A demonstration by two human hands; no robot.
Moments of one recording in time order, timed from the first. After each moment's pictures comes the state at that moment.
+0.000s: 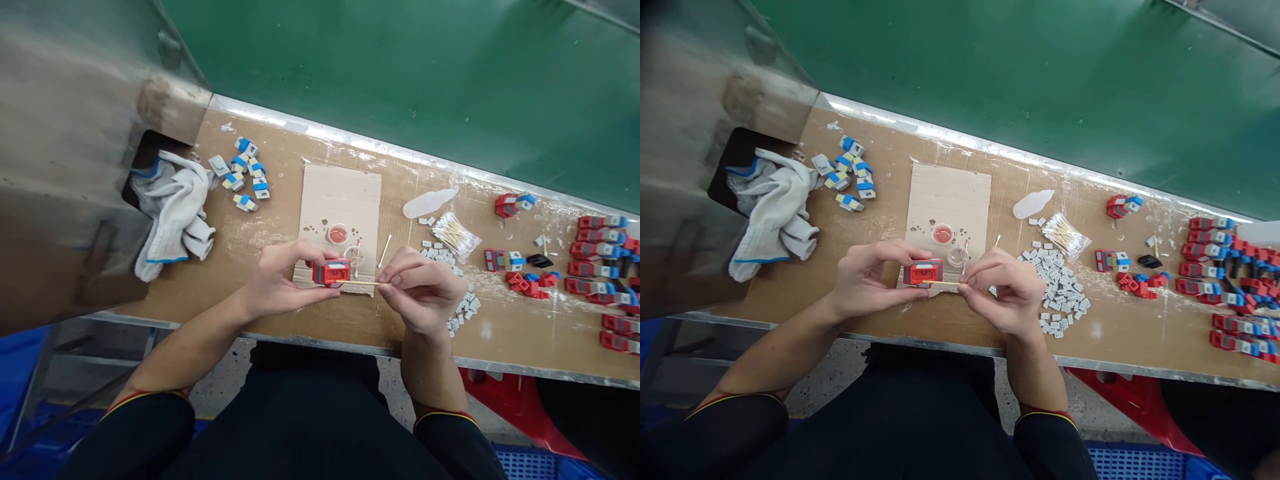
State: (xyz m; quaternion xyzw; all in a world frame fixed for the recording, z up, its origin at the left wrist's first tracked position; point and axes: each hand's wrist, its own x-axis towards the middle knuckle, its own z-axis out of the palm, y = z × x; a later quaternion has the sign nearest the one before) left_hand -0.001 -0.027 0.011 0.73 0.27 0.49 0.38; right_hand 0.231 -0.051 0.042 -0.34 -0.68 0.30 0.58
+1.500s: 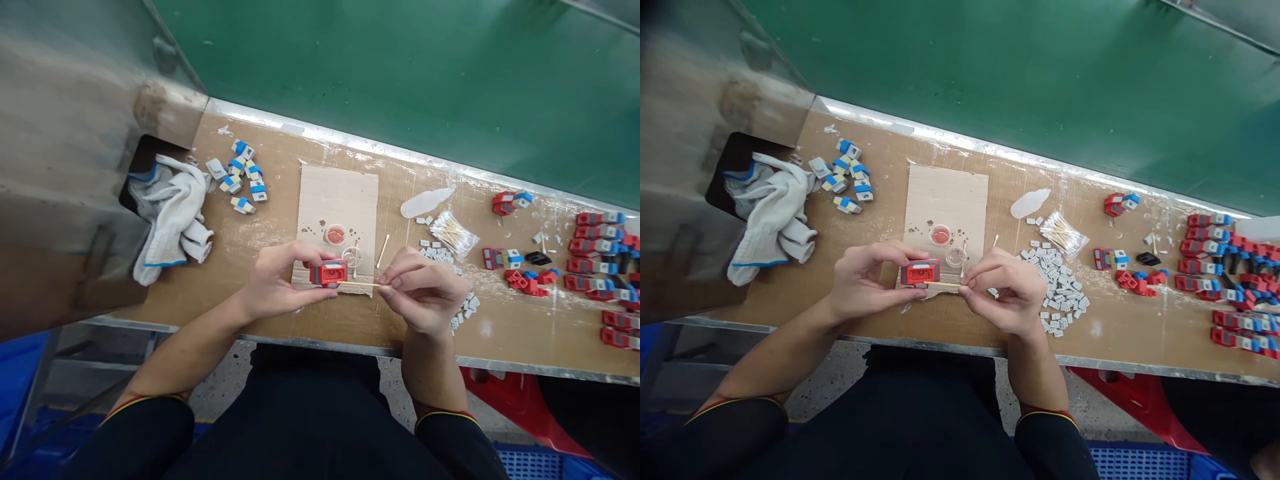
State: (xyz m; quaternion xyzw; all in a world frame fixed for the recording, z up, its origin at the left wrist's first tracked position) left_hand -0.002 -0.026 0.011 0.73 0.27 0.50 0.38; right_hand 0.237 -0.053 0.044 -0.33 -0.69 0.31 0.57
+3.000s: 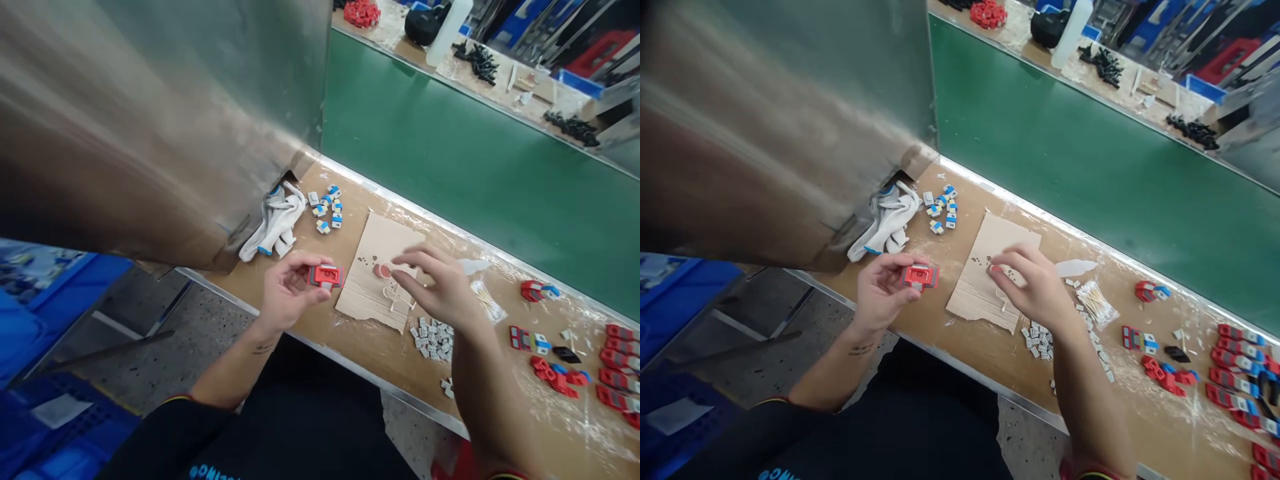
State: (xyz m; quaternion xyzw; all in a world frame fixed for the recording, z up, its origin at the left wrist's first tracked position) left_hand -0.049 -0.075 0.020 0.44 0.37 0.70 0.43; right_hand 0.211 0.014 0.081 -0.34 -0.88 0.20 0.28
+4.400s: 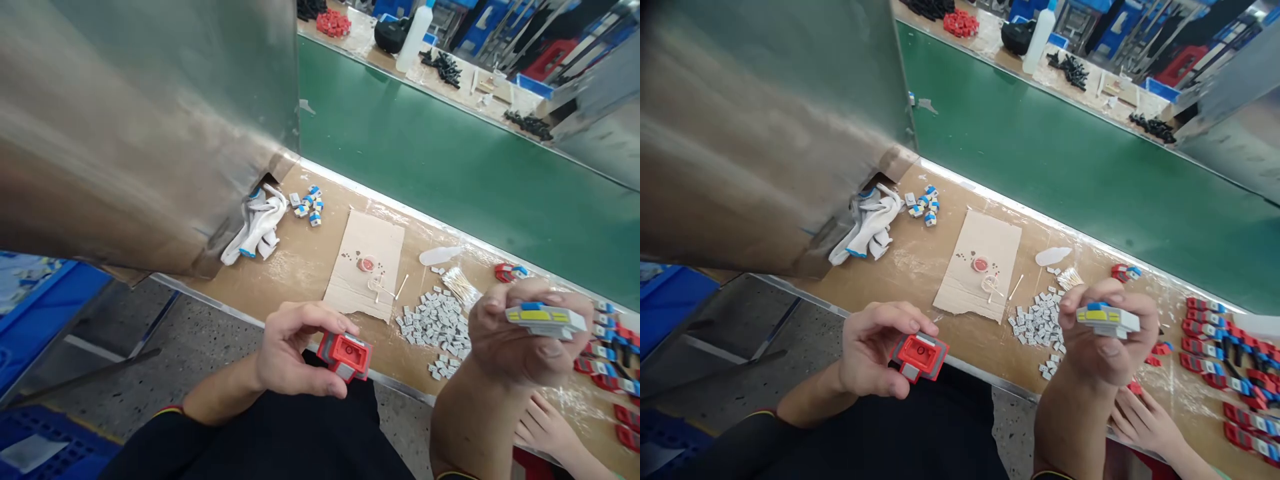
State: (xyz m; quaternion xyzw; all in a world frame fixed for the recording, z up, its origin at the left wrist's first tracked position) left_hand -0.017 -0.115 0.063 0.54 0.22 0.64 0.50; right_hand 0.264 -0.050 0.105 -0.31 -0.65 0.30 0.63
